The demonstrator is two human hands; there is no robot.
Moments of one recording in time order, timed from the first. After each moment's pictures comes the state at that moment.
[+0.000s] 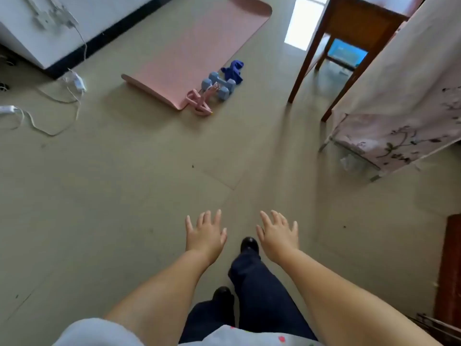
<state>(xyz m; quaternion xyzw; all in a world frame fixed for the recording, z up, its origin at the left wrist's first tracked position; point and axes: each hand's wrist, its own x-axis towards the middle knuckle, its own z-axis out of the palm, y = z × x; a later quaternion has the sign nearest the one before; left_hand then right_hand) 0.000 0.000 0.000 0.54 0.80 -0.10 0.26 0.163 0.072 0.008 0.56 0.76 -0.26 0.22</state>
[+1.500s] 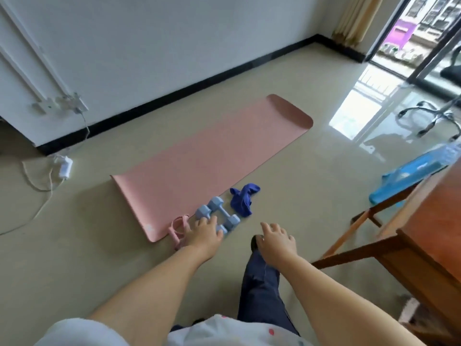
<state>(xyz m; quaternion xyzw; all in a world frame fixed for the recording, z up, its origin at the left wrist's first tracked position) -0.341 0.903 0.004 0.39 0.87 0.01 0.29 -0.185 1.017 0.022 0.44 0.85 -0.21 0.22</state>
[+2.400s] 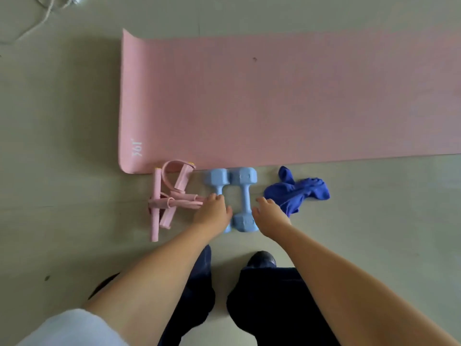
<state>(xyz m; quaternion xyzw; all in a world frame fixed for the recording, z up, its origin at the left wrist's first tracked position) -0.496 1.124 -0.437 0.04 0.90 0.15 0.41 -0.457 1.273 -0.436 0.21 0.85 -0.27 0.40</state>
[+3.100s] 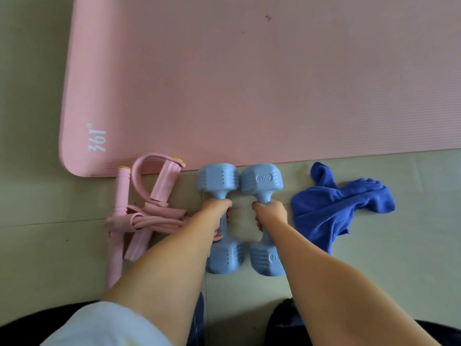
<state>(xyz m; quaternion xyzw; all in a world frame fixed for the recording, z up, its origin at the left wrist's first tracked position) -0.534 1.132 -0.705 -0.41 0.69 0.40 0.45 -0.485 1.256 -0.696 0.48 0.67 -0.51 0.26</state>
